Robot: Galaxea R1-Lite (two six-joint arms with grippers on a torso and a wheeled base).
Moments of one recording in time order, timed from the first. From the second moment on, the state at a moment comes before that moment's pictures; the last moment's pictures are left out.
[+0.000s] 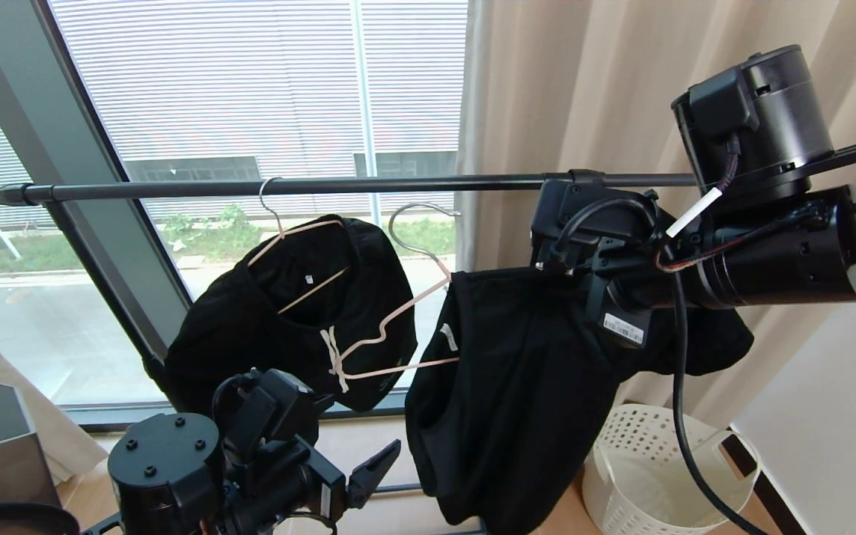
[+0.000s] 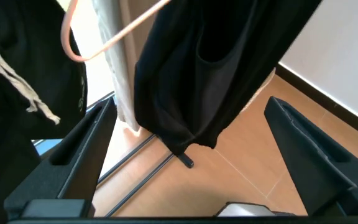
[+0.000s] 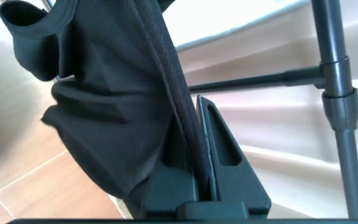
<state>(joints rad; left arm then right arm) -0.64 1.94 -0.12 -1.57 0.00 0.02 0.67 1.67 -1.41 0.37 -0.17 -0.74</state>
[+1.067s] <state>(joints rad) -0.71 2.03 -0.21 -1.57 0.12 0.00 0.78 1.67 -1.41 0.36 -0.23 -0.57</state>
